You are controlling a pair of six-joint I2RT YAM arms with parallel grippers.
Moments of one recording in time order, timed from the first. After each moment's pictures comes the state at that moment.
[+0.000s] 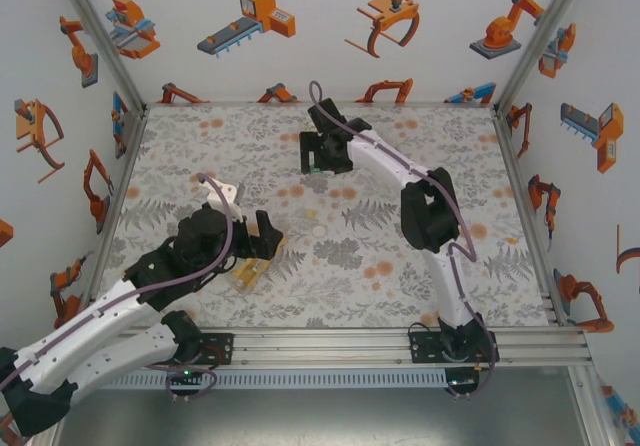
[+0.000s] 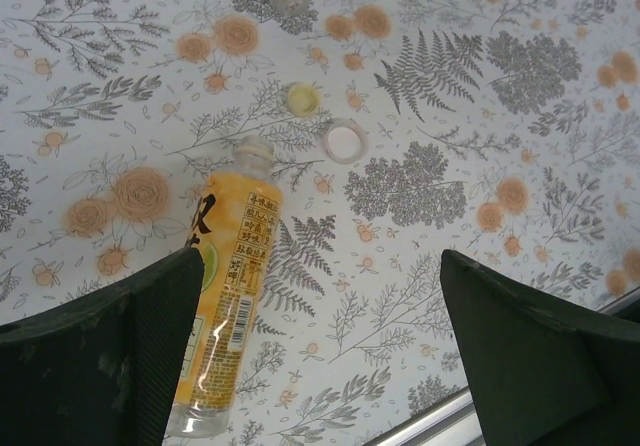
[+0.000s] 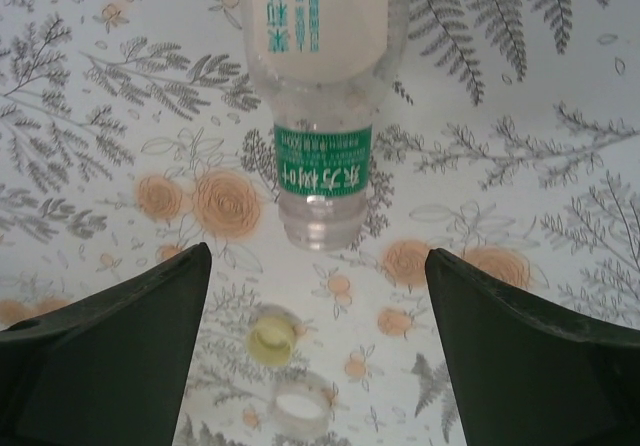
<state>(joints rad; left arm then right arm) -0.89 0.74 0.71 -0.43 -0.30 -0.46 0.61 2.30 2.04 -0.74 0.03 0.44</state>
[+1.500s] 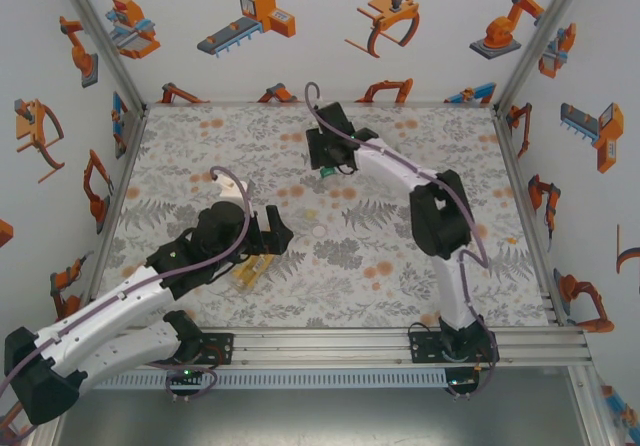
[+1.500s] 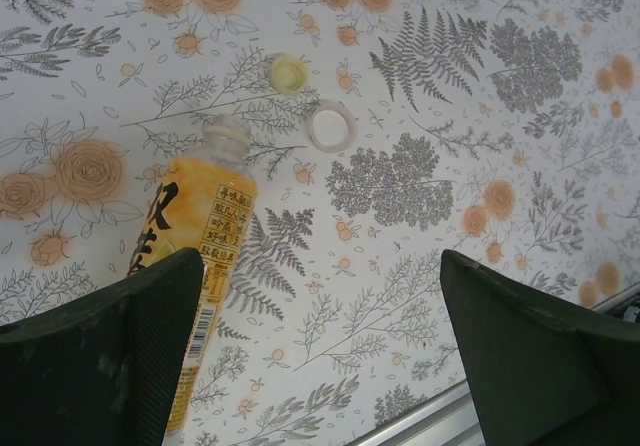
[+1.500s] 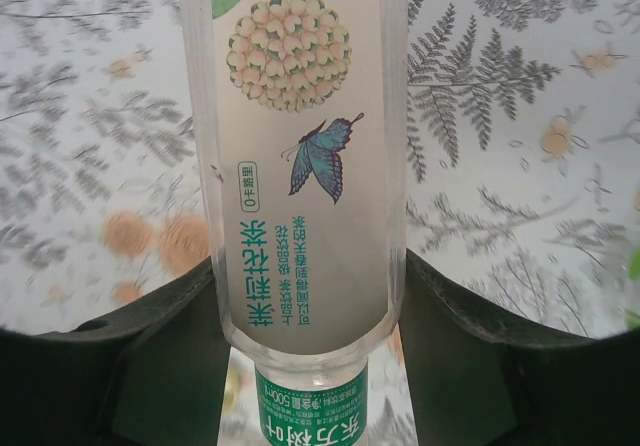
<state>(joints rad) -0.85 0.86 0.70 -0.35 -0.23 -0.58 0.61 2.09 1.75 -0.44 0.10 0.25</state>
